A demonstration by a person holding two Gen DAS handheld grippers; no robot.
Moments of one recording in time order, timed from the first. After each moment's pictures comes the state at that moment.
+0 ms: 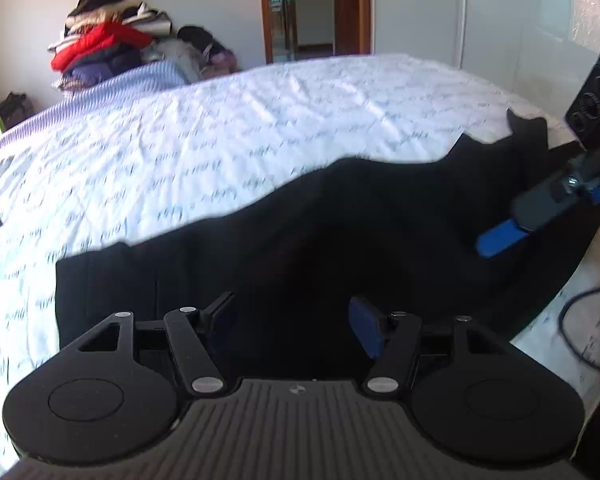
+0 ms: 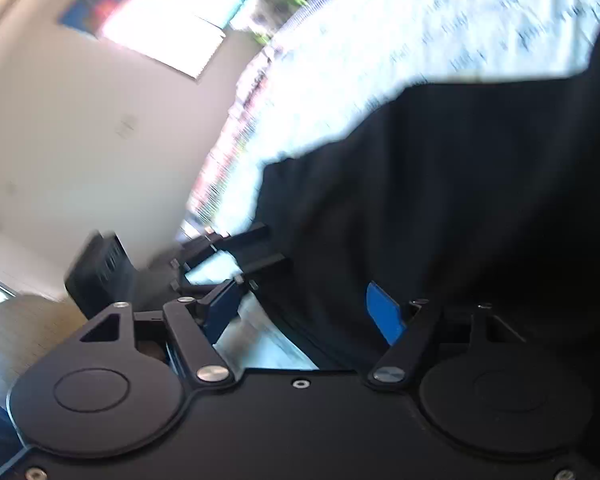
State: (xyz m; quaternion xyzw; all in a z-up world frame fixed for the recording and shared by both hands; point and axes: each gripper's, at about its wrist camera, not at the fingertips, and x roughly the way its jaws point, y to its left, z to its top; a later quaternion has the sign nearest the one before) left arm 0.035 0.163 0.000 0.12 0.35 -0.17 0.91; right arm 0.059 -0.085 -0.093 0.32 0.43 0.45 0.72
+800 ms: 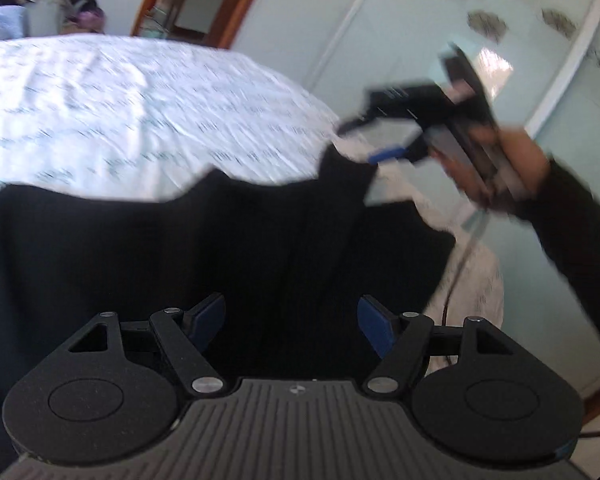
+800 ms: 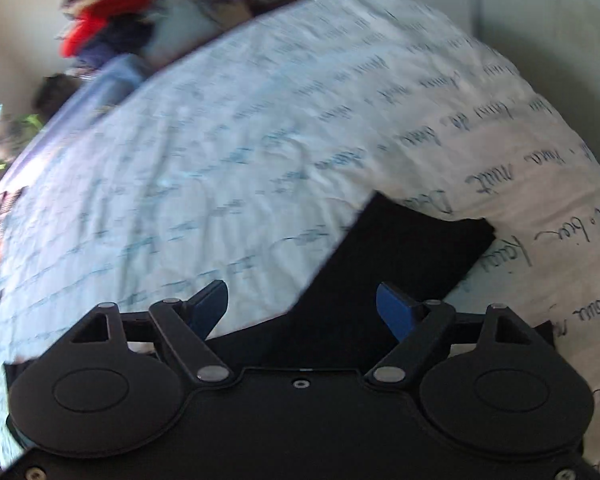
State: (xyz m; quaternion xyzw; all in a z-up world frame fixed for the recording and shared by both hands) left arm 0.063 -0.015 -0.017 -0.06 0.39 -0.39 0.83; right arm 0.158 -0.336 -0.044 0.22 0.48 -0.01 0.85
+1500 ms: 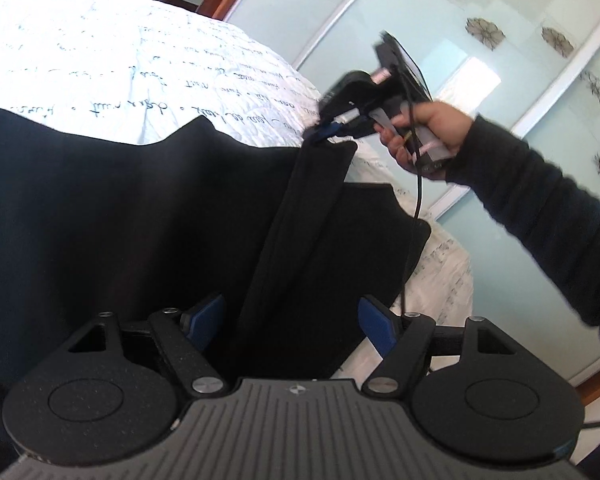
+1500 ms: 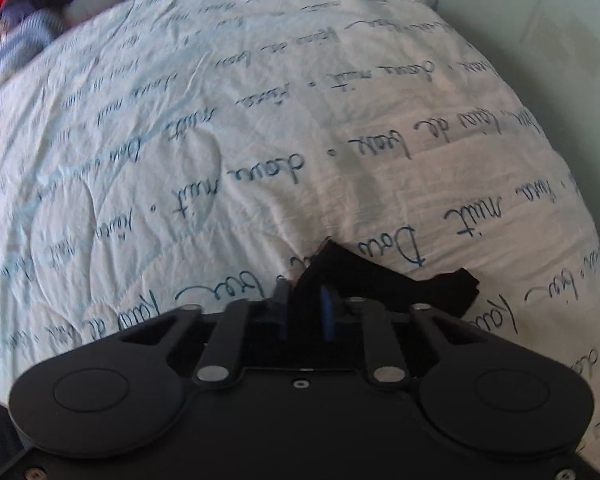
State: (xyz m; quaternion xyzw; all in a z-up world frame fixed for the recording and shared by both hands) left arm 0.068 0.003 -0.043 -0.13 0.42 -0.42 0.80; right arm 0.214 -0.347 -0.076 0.16 0.52 -0.10 0.83
